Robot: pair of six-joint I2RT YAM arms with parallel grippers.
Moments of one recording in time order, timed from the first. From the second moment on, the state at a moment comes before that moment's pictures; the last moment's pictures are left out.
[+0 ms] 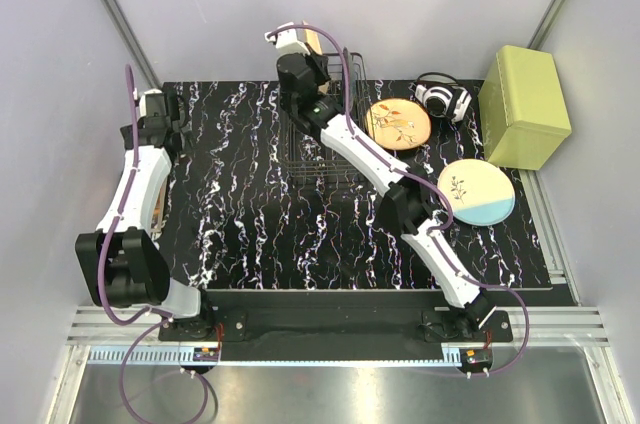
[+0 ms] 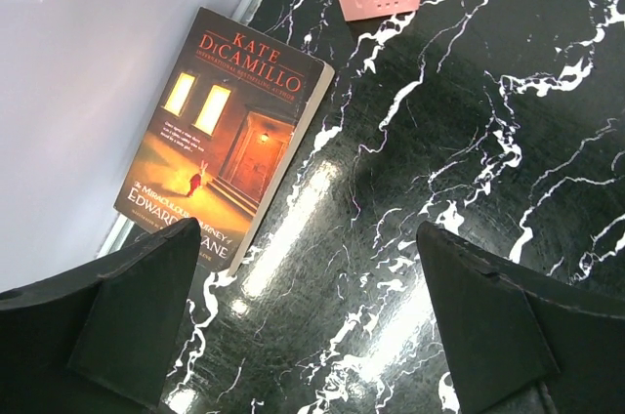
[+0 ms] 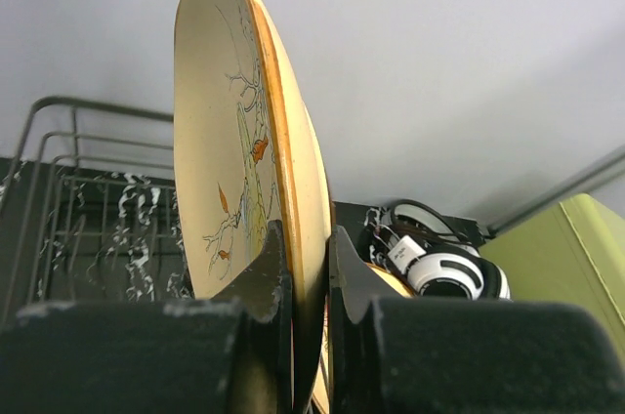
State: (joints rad) left arm 0.08 1.45 1.27 -0.67 -0.48 -0.24; right arm 0.77 2.56 2.66 -0.11 0.97 -0.47
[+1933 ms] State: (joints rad) left arm 0.11 1.40 1.17 -0.66 -0.22 -0.22; right arm 0.71 2.62 2.54 0.06 1.01 -0.53
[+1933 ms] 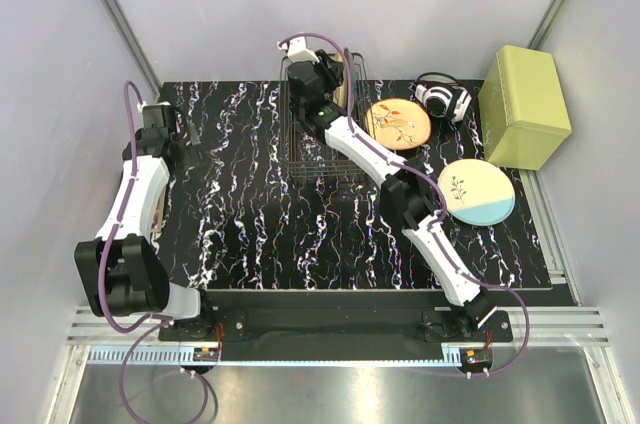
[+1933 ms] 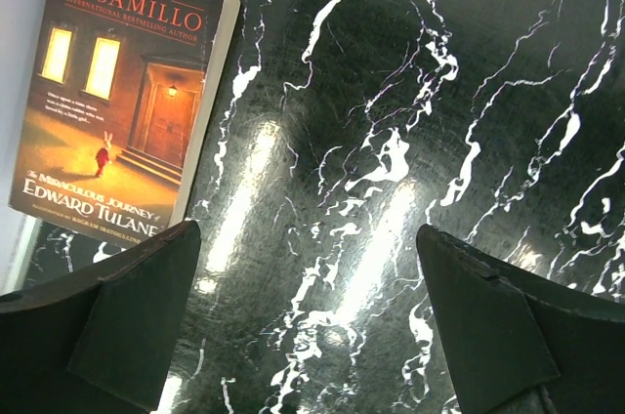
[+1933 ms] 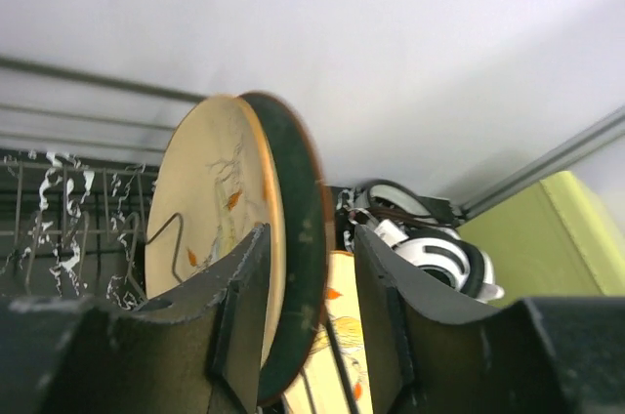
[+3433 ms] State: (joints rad) left arm -0.14 1.36 0.97 -0.57 0.34 -0.39; right arm 0.11 1.27 0.66 -0.34 0.16 -0.74
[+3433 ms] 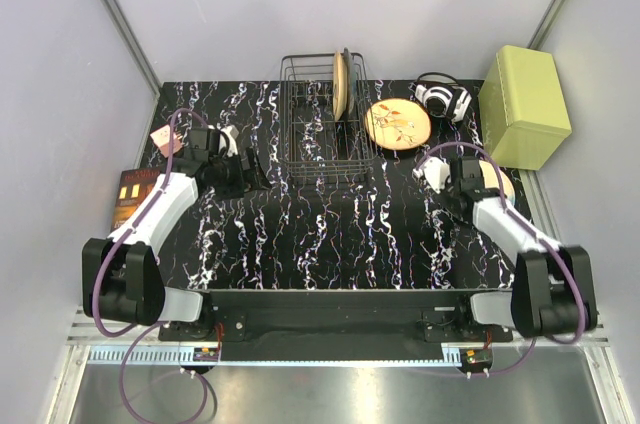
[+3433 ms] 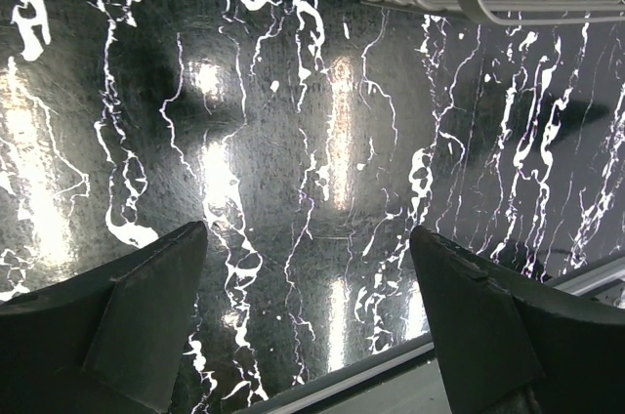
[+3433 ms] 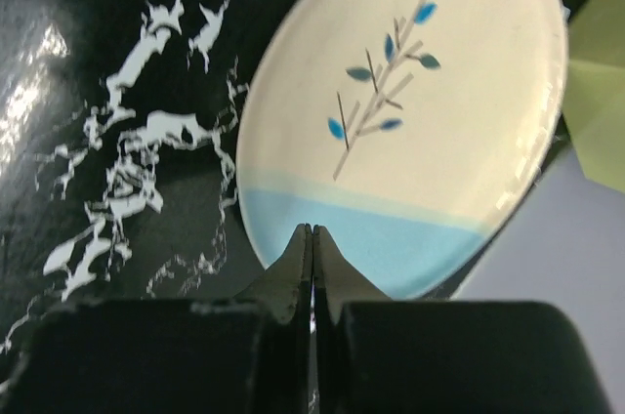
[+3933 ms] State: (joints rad) left arm -0.09 1.36 0.95 -0.52 0.37 -0.41; right arm 0.10 1.52 0.79 -0.38 0.04 -0.79
